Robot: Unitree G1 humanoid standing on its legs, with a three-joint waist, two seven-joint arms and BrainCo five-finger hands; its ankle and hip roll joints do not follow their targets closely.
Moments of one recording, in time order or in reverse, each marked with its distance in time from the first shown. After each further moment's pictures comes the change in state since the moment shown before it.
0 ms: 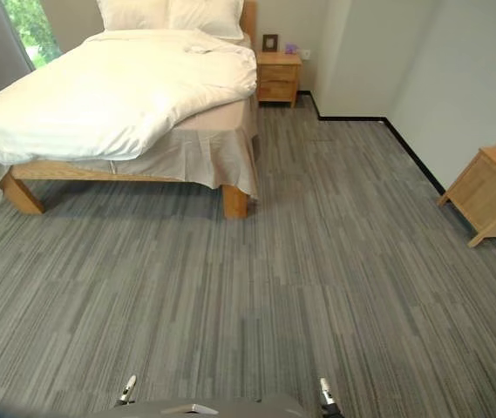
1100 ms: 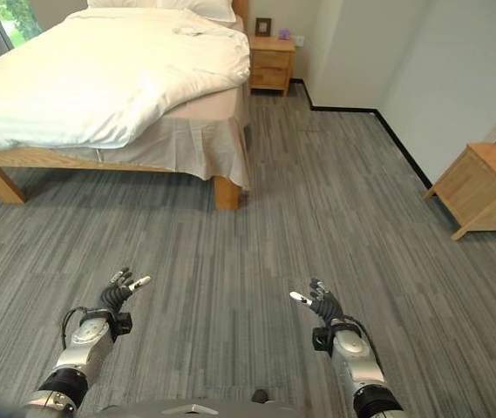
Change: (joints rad) left arm -0.146 0.101 0.042 -0.462 -0.080 -0.087 0.109; right arm -0.160 -0.125 0.118 -0.574 -0.215 -0.054 -0.017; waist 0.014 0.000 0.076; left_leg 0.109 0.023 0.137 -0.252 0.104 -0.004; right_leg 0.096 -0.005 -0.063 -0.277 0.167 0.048
